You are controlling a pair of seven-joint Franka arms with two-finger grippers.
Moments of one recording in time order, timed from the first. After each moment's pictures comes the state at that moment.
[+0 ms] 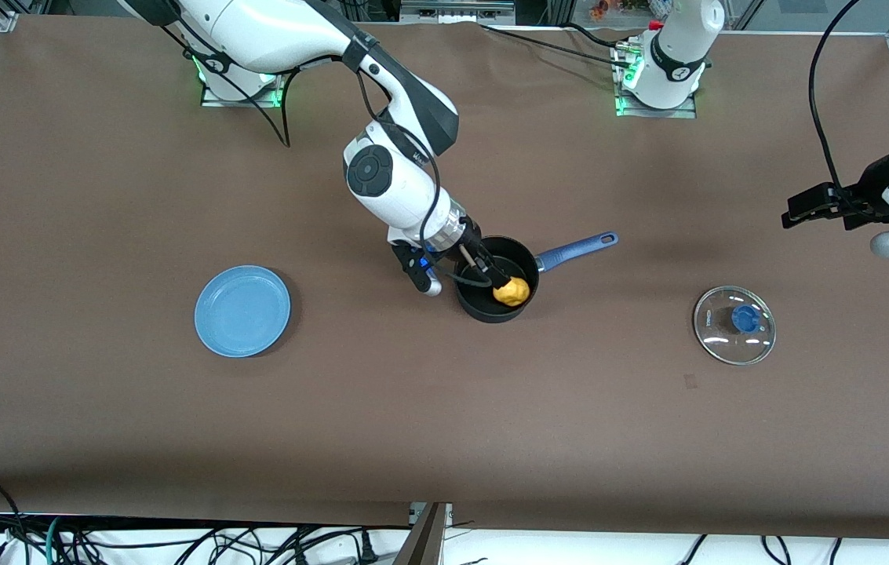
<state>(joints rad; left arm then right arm) 0.14 0.09 -0.10 -1.61 -0.06 1.59 0.01 0.55 0.73 0.28 -1.39 0.17 2.49 1.50</state>
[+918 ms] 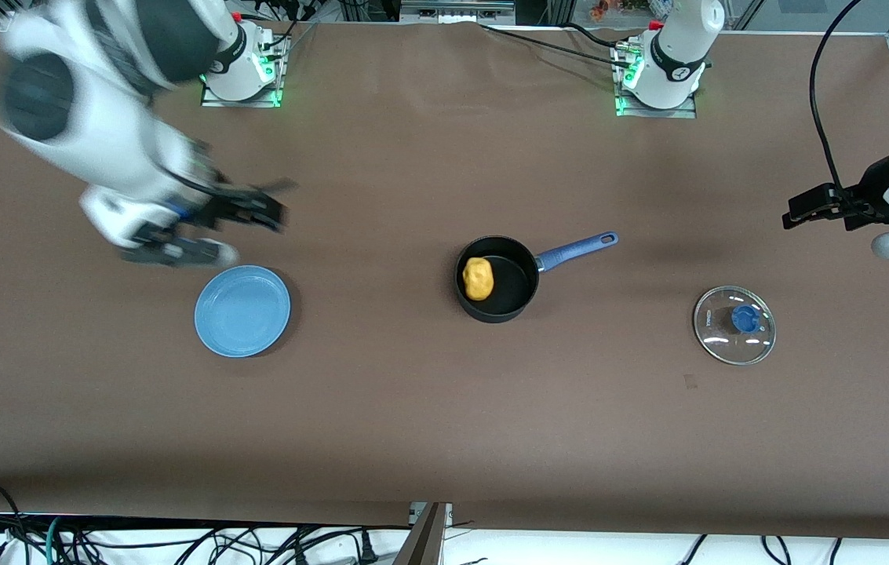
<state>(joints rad) 0.14 0.09 -0.10 -1.61 -0.06 1.59 0.01 0.08 0.19 0.23 -1.46 0.03 1.52 0.29</state>
